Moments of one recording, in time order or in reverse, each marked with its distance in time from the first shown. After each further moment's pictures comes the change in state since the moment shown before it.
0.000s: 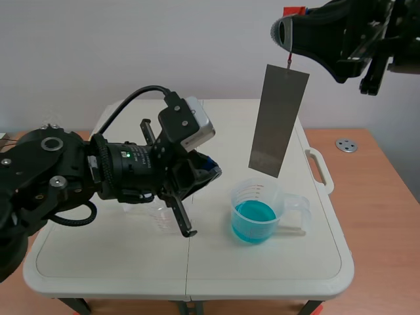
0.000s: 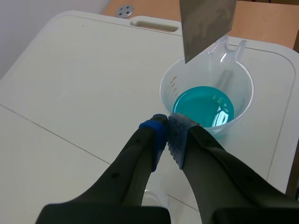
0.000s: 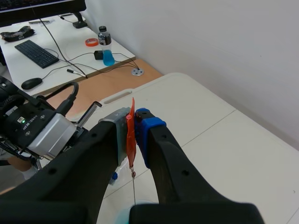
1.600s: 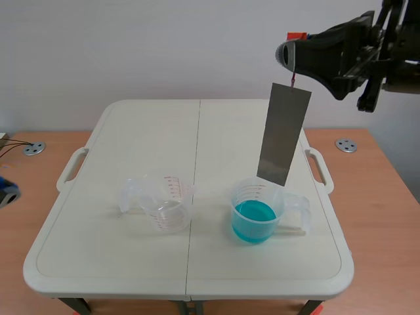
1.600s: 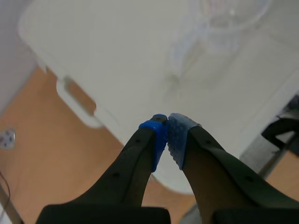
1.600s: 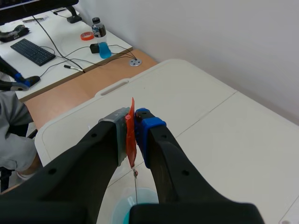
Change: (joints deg) left arm 42.5 -34.3 -40.9 16.1 -22.4 2.7 -0.6; right arm 0.0 0.0 -0.9 -5.4 -0.3 0.0 0.3
